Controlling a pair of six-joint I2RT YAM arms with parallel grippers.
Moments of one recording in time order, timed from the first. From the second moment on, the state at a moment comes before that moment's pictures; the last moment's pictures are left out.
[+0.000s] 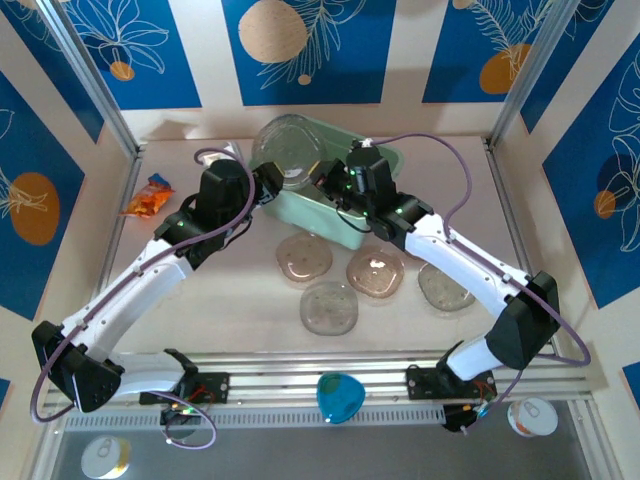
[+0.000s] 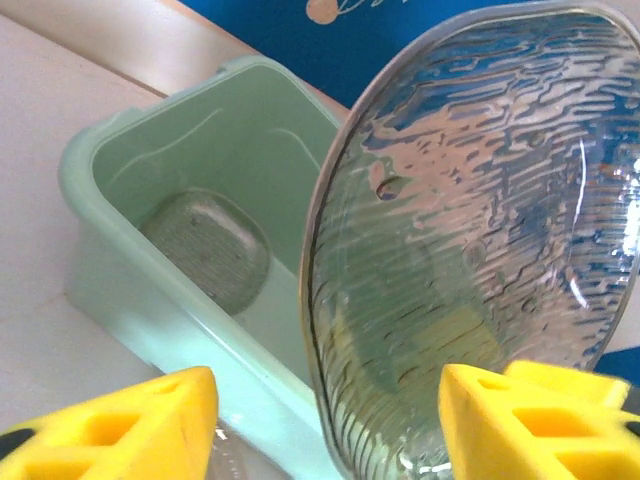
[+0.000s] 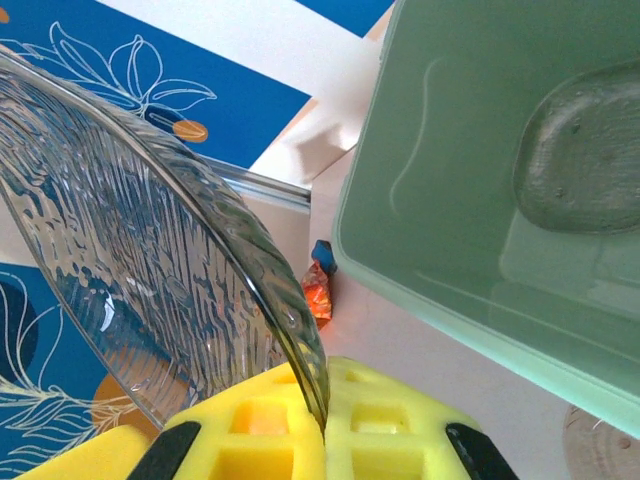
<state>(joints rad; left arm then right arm) -0.64 1.25 1.27 -0.41 -0.27 -0.84 0.69 1.47 1.34 -0.20 0.04 1.13</state>
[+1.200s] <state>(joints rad) -0.22 1.50 1.53 -0.71 0.02 -0.55 0.50 1.75 1.76 -0.62 0.00 1.03</state>
